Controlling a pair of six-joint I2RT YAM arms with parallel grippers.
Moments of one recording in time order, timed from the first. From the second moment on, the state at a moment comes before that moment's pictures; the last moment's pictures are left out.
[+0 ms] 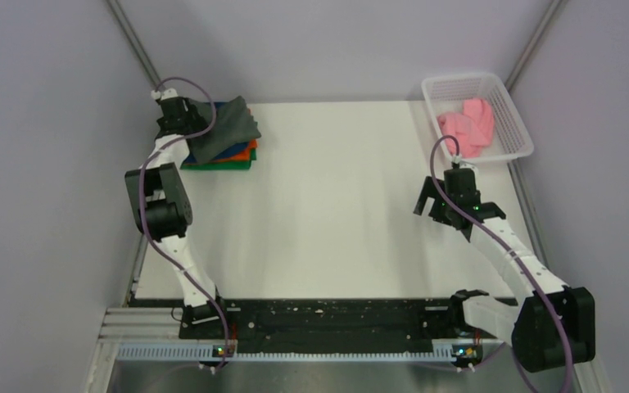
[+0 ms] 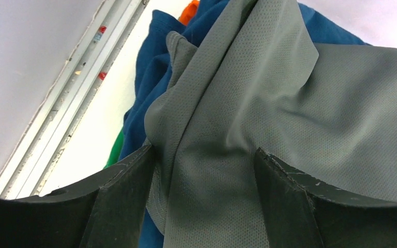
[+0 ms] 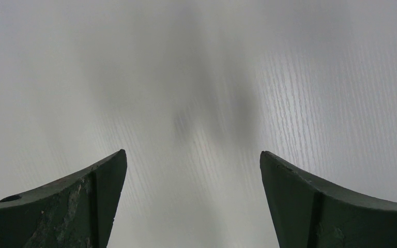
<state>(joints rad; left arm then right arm) 0.22 2.06 1.59 -0.08 -0.10 -0.29 0.17 1.08 0.69 -0.48 0.16 0.44</state>
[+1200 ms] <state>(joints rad) 0.25 2.29 2.08 -0.24 0.11 -0.17 0.17 1.14 0.69 -0.47 0.22 0.46</state>
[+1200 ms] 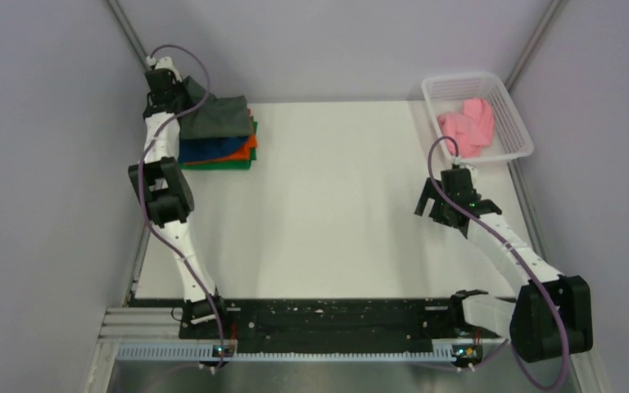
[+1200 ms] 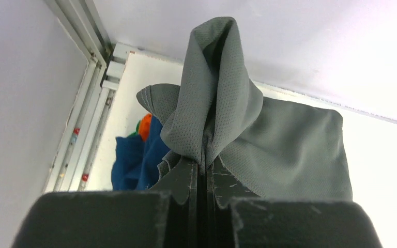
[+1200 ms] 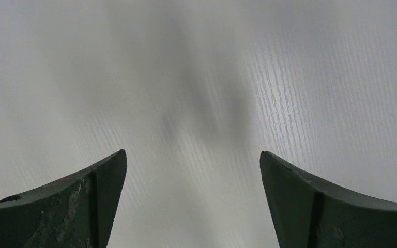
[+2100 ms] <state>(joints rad) 0.28 2.28 1.96 -0.27 0.00 -0.25 0.17 1.11 0.69 -0.49 0.20 0.48</state>
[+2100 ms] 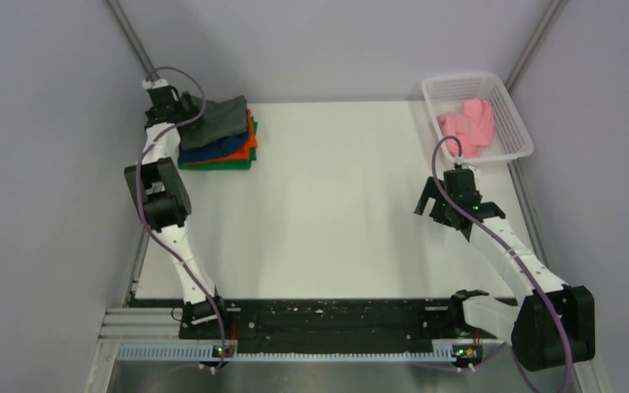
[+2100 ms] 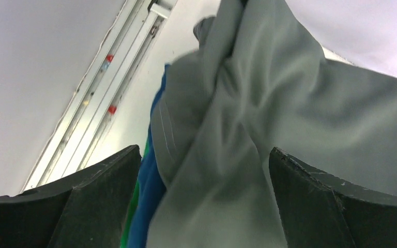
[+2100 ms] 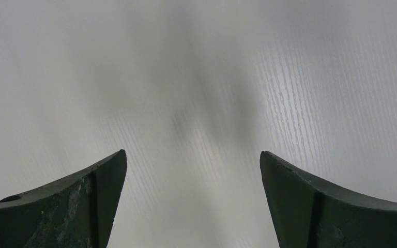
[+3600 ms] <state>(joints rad) 0.06 1.94 1.62 -0.14 0.25 -0.31 0.17 1.00 0.66 -0.48 0.11 0.47</state>
